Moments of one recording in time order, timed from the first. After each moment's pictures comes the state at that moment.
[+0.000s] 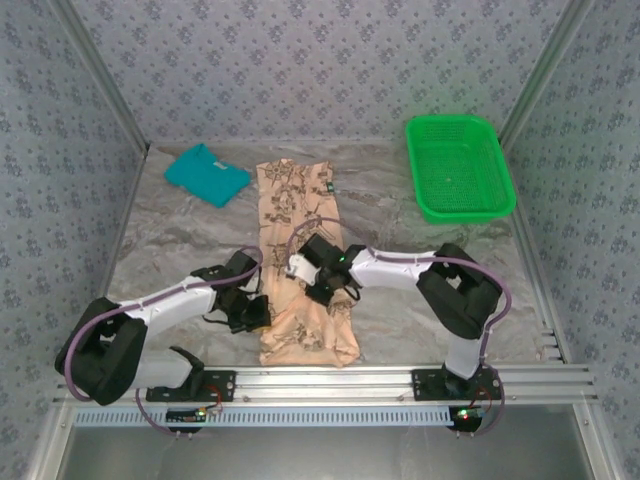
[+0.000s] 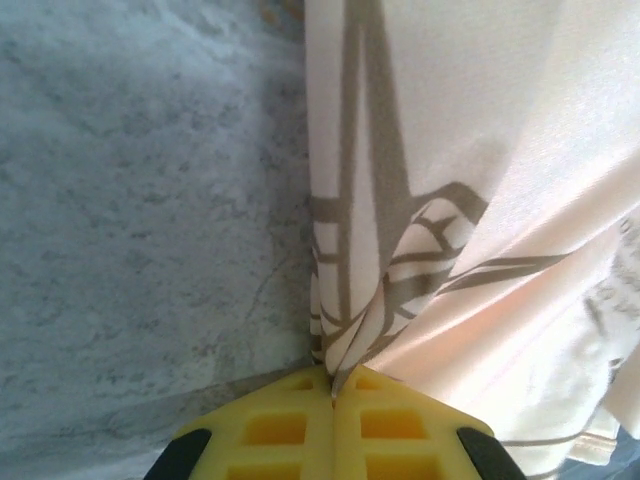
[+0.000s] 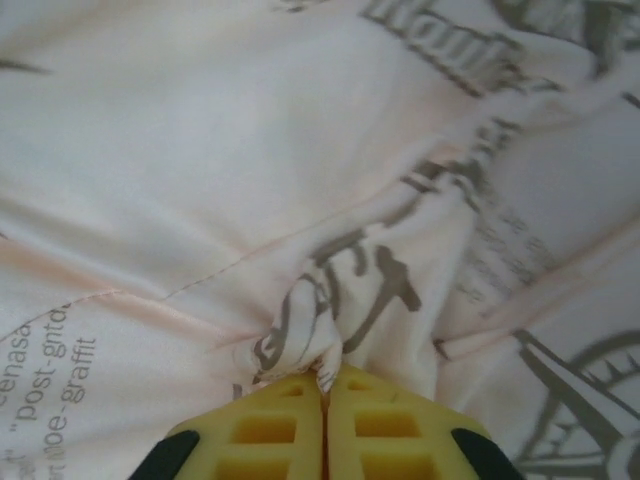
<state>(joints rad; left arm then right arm) -0.58 1.28 0.53 -0.60 0.40 -0.75 0.88 1.81 1.09 -0.39 -0.13 -0.27</state>
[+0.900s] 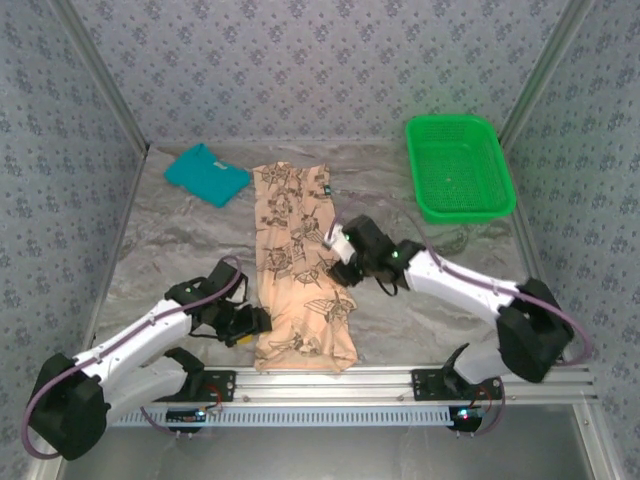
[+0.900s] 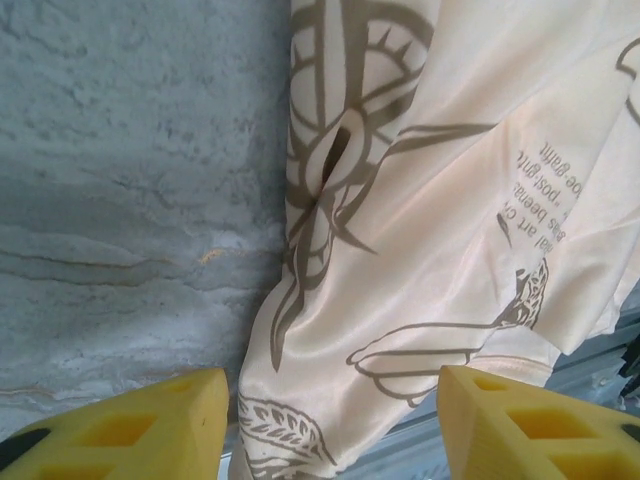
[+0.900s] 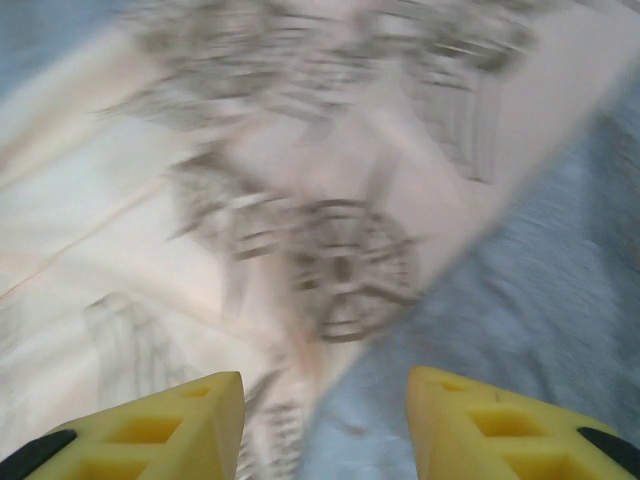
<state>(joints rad) -0.60 0.97 0.49 -0.81 0.42 -0.87 0.82 1.36 0.88 -0.40 -0.10 -0.20</state>
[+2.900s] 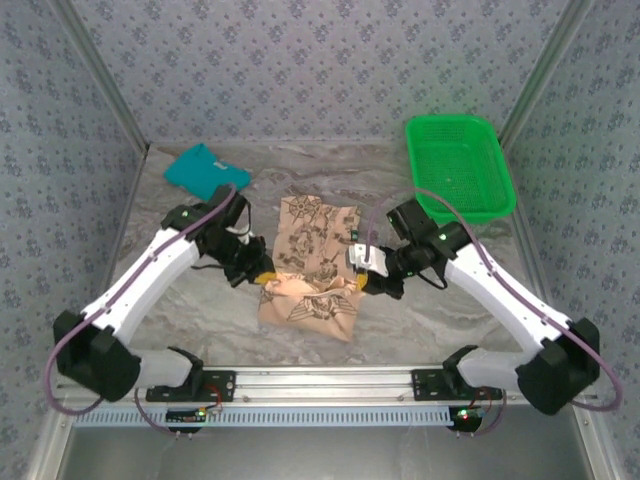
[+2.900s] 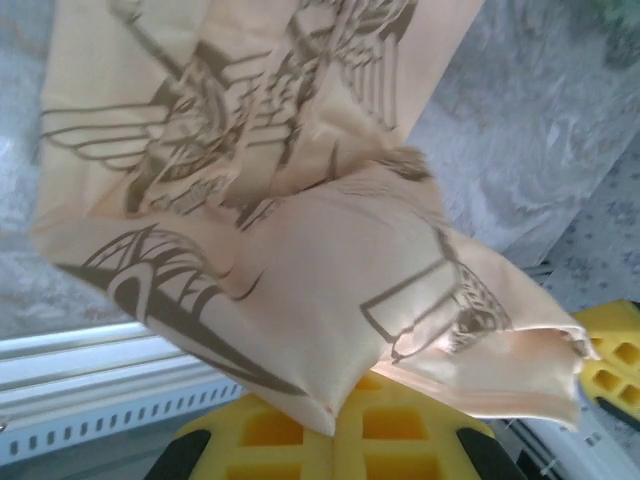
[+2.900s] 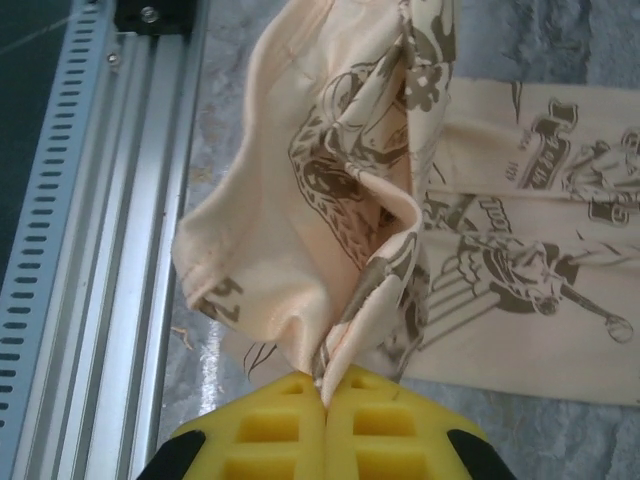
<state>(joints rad) -0.47 1.33 1.23 -1.18 0.55 -0.87 0.54 1.25 1.09 -0.99 -0.64 -0.91</state>
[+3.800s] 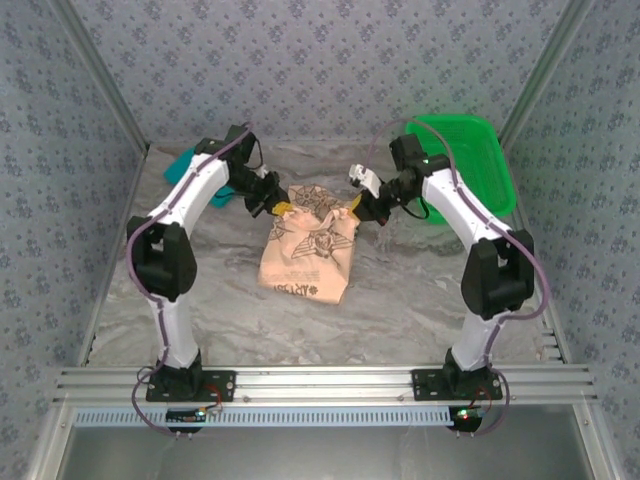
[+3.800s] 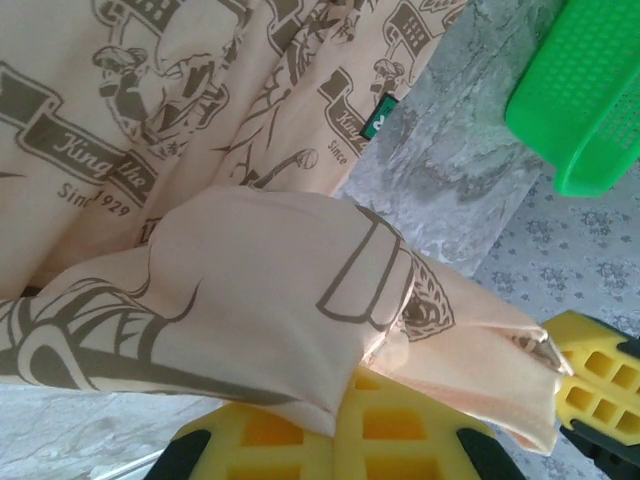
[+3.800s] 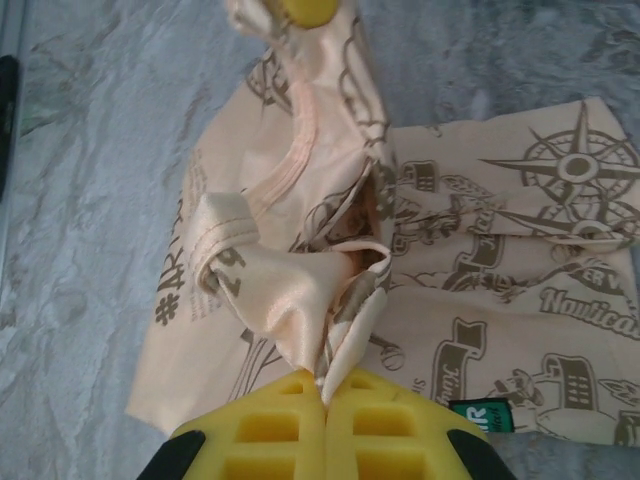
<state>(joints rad) -0.30 2.00 1.87 -1.19 0.71 -0.75 0.29 1.83 1.62 -0.94 -0.78 -0.82</state>
